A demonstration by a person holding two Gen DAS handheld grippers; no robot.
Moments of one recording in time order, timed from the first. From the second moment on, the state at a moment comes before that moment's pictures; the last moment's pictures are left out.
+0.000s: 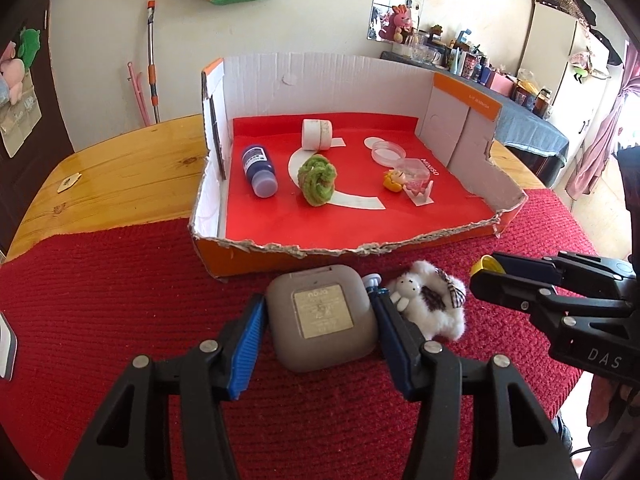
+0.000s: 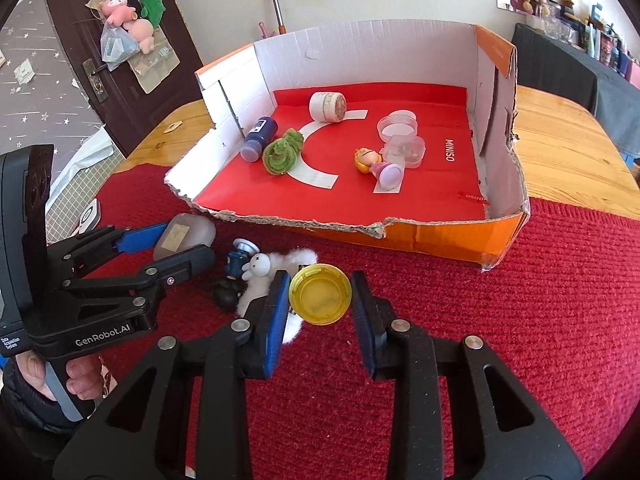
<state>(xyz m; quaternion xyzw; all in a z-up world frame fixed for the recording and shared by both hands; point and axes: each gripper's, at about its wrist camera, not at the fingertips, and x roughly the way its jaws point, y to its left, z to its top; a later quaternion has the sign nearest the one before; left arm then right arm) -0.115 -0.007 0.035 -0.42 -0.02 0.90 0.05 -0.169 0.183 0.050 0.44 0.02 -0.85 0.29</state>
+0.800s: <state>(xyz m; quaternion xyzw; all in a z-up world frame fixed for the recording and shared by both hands) -0.116 0.000 0.056 -0.40 -0.02 0.91 0.07 -0.151 0.181 0.078 0.42 0.03 -0.86 0.30</state>
